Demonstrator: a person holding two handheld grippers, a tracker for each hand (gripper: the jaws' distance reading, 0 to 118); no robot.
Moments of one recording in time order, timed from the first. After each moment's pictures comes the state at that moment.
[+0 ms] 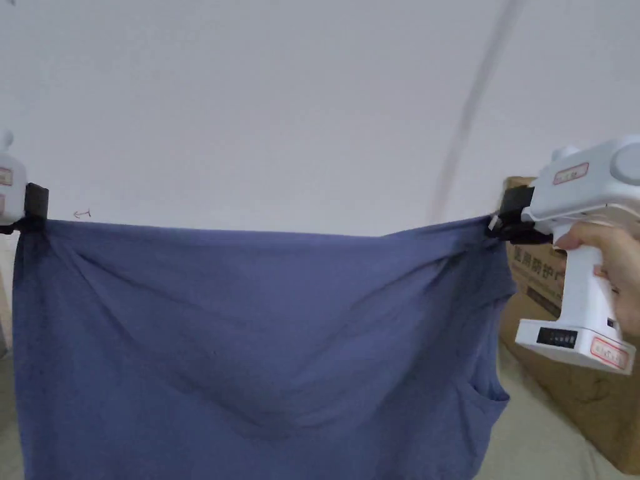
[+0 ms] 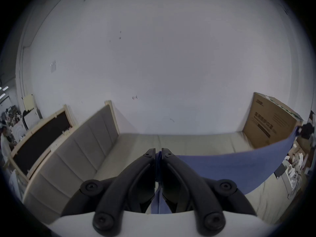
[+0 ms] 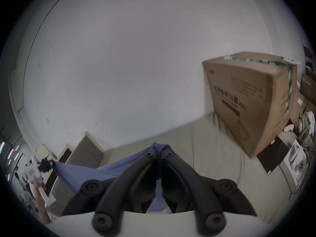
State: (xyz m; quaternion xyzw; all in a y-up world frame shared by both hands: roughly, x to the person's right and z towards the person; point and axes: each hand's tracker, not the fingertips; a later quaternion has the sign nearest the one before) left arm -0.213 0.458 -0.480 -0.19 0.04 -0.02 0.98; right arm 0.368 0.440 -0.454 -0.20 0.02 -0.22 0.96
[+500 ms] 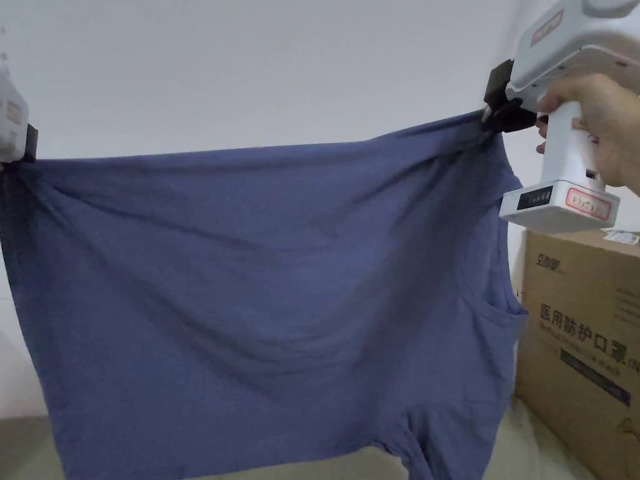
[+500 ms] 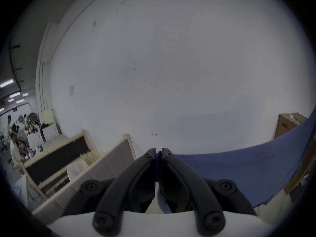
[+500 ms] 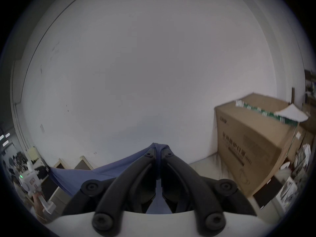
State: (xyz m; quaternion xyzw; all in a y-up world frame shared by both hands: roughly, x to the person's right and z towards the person) left arm -0.185 0.543 -0.571 -0.07 0.15 -0.07 0.98; right arm 0.357 0.596 -0.552 -0.10 0.00 -0.15 0.98
